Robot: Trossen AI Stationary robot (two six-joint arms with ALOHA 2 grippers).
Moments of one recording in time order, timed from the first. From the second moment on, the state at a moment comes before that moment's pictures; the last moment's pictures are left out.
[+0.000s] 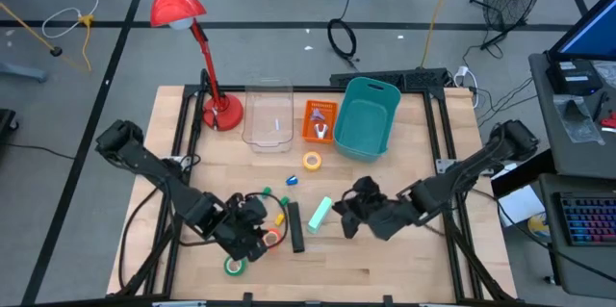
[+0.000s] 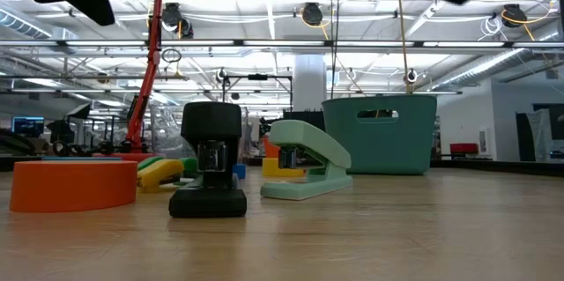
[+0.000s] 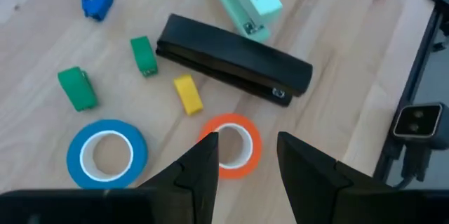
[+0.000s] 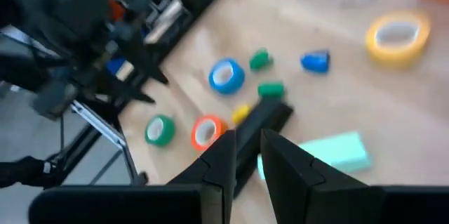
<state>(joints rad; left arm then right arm) -0.64 1.54 1.18 -0.74 -0.36 -1.14 0.54 1.47 1.11 -0.33 0.60 1.24</state>
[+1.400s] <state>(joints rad) -0.25 1.94 1.81 -0.83 -0.26 -0.71 0.90 1.58 1.10 -0.68 0.31 1.73</state>
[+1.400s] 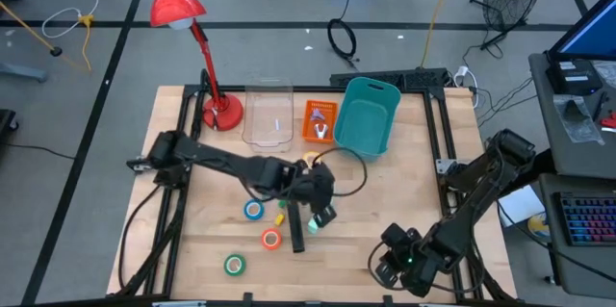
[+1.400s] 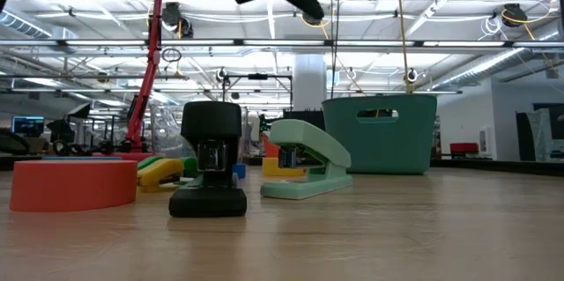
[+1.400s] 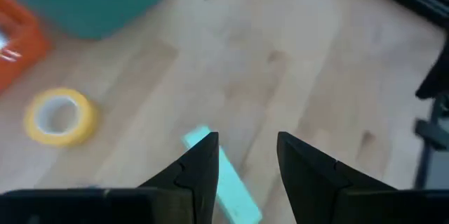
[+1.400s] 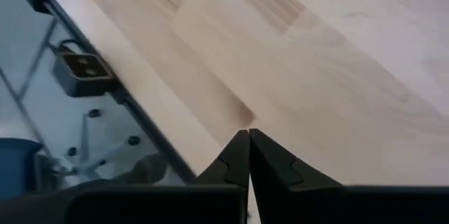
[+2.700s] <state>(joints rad) -0.44 1.94 1.48 -1.25 -0.08 -1.54 0.91 1.54 1.10 -0.79 0.31 1.36</state>
